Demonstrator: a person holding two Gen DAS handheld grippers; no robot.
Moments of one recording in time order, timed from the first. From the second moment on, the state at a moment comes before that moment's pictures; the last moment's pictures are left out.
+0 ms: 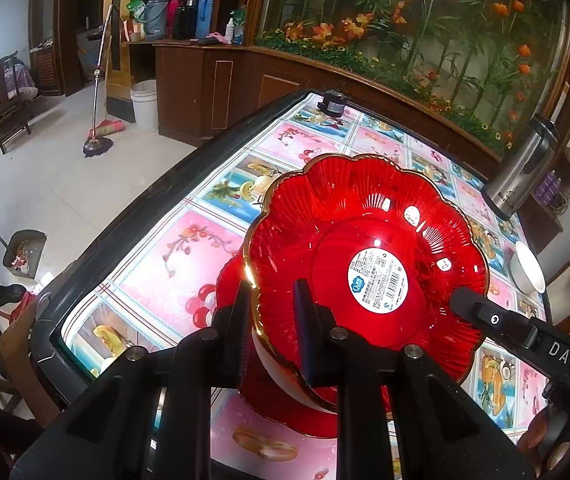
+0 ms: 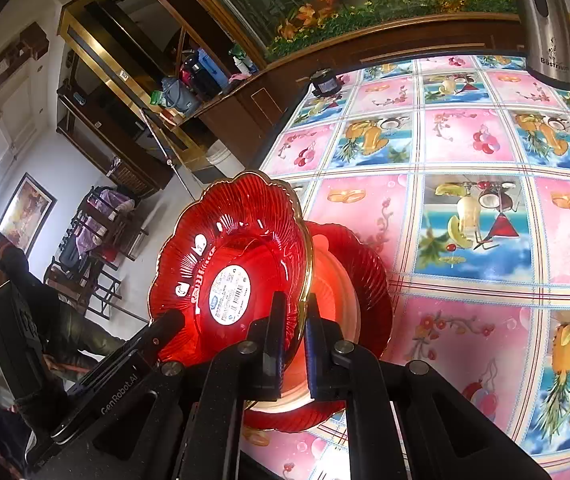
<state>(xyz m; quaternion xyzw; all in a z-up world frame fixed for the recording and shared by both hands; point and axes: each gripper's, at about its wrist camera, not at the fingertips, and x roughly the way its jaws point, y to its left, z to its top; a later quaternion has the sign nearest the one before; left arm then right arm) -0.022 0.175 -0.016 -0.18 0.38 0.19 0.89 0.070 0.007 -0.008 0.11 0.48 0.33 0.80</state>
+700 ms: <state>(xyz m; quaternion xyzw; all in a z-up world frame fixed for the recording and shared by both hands) -0.017 0.170 -0.030 -0.17 0.40 0.19 0.88 0.071 0.003 -0.023 0.11 0.50 0.32 0.80</state>
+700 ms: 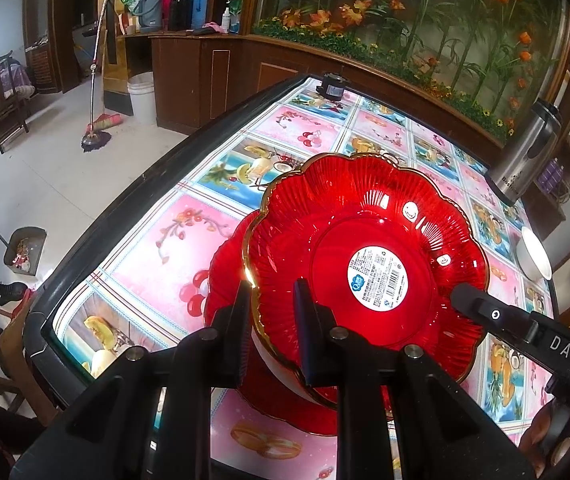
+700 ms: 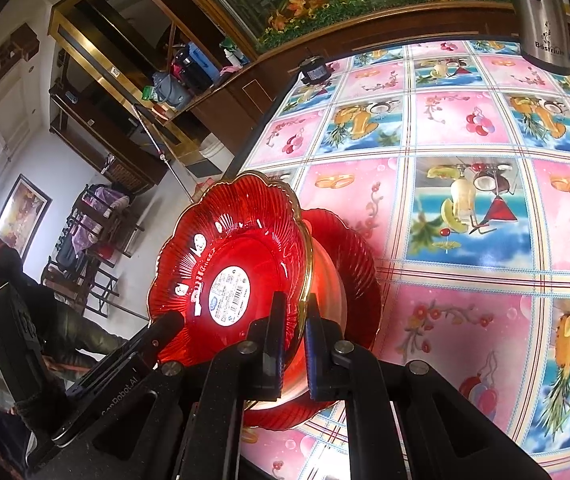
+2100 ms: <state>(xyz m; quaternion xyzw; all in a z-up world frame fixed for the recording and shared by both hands) -0.010 0.168 -0.036 -0.17 0.41 0.19 0.88 0.076 0.000 -0.031 0.11 0.51 0.31 0.80</state>
